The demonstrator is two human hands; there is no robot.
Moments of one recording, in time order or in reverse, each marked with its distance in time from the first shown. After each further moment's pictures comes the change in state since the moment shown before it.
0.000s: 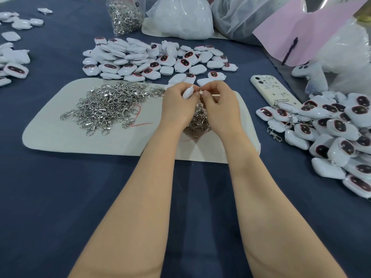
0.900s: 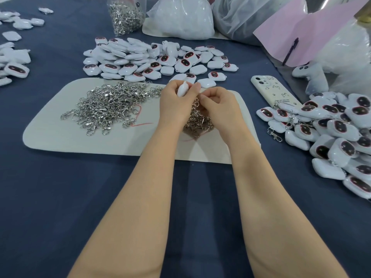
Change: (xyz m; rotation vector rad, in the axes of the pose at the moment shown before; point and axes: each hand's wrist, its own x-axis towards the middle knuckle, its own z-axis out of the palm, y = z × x) left_hand -0.001 0.001 -0.001 -0.157 0.095 -0.036; right_hand -0.003 -0.008 -0.007 0.190 -0.134 0.197
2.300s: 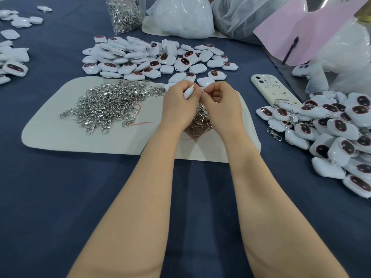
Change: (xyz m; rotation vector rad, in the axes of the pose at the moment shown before) left_hand 0.000 -0.002 0.001 0.264 -0.106 0.148; right_hand 0.004 0.007 0.002 -0.149 0.159 -0.179
